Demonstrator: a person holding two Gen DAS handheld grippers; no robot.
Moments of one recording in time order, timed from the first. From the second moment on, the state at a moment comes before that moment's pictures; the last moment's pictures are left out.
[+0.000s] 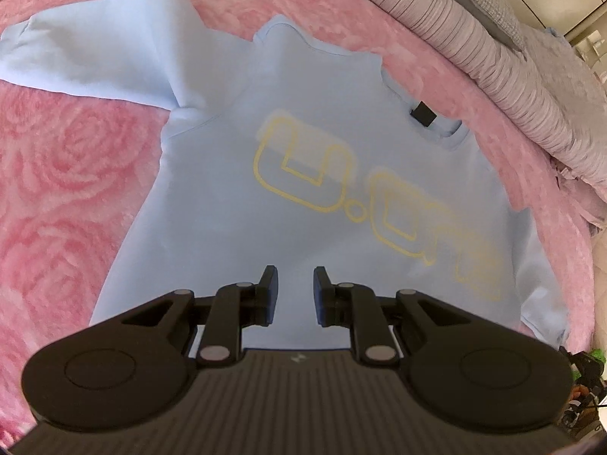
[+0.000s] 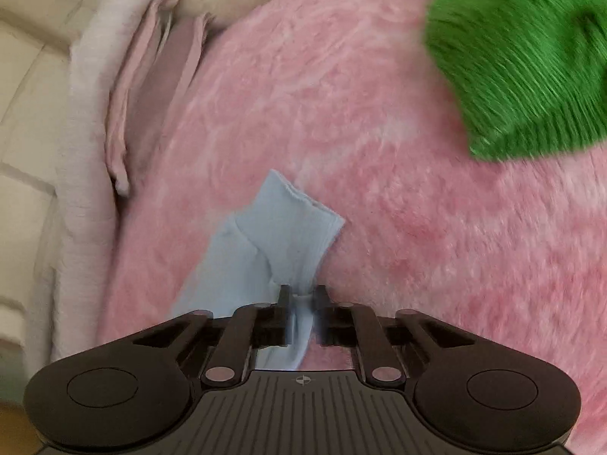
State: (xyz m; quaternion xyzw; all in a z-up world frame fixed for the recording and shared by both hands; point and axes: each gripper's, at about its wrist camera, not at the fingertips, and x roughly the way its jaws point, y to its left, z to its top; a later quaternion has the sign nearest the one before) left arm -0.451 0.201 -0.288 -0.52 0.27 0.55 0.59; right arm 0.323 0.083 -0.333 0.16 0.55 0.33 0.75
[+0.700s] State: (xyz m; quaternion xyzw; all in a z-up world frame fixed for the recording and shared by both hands) left arm -0.640 0.198 -0.296 -0.56 0.09 0.68 0.47; right arm 0.201 0.053 -0.276 0.19 0.57 0.21 0.77
